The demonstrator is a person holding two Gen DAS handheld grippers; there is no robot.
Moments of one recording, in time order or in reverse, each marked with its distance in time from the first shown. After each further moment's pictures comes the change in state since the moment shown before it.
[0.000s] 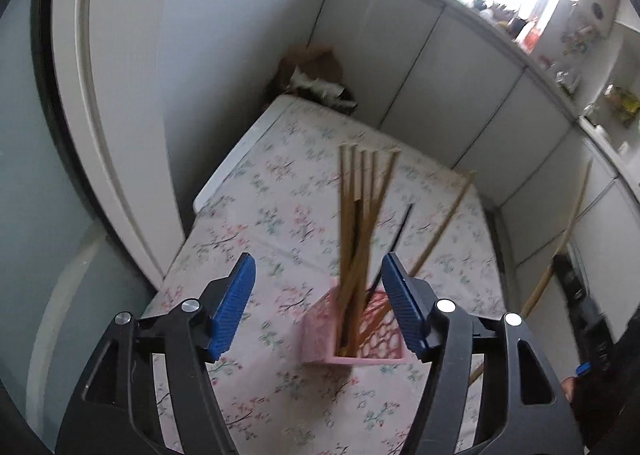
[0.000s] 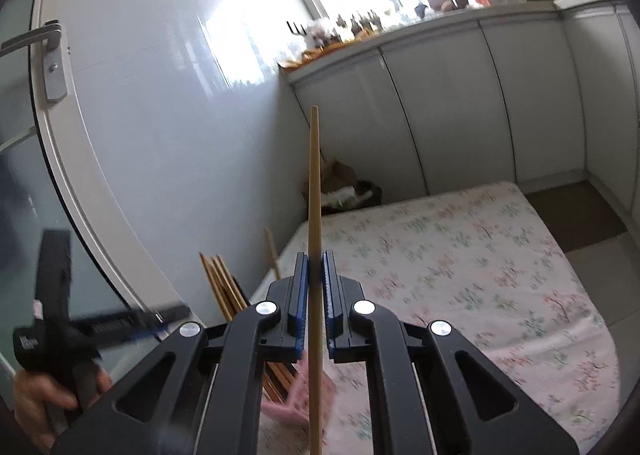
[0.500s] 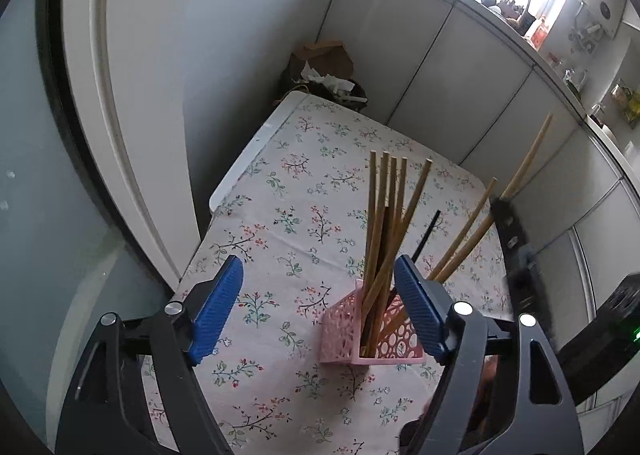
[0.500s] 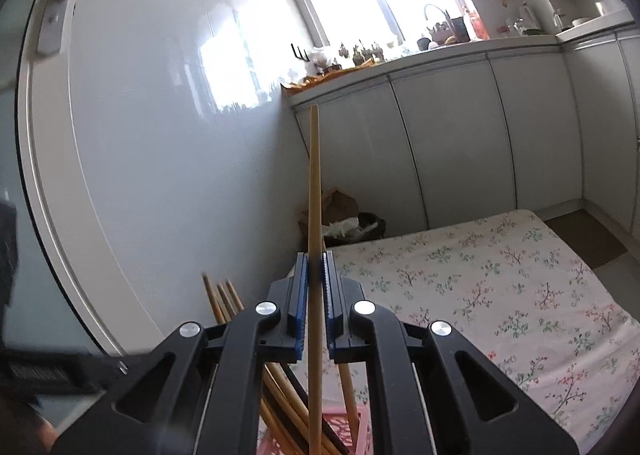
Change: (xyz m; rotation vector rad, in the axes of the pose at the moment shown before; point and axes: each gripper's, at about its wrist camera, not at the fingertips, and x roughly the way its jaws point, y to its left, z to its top) left arm 0.000 0.018 0.009 -0.008 0.018 0.009; right arm 0.071 0.040 -0.040 -0.052 -0.096 -0.094
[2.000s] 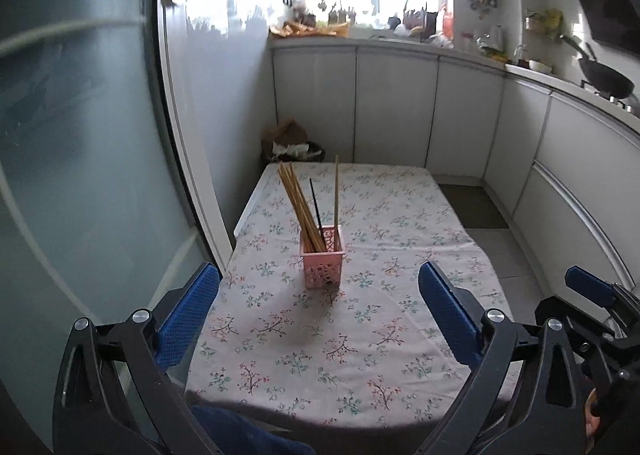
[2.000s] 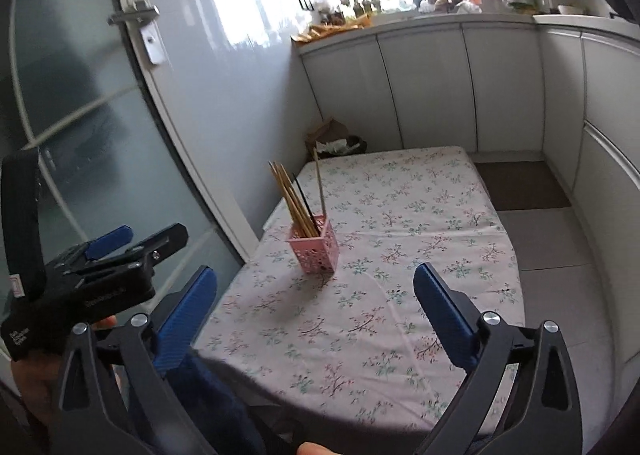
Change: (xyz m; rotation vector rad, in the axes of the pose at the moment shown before) left arm -0.234 -0.118 -0.169 0.366 -0.283 0.098; right arm -0.347 -0.020 0.046 -0.013 0.304 0.030
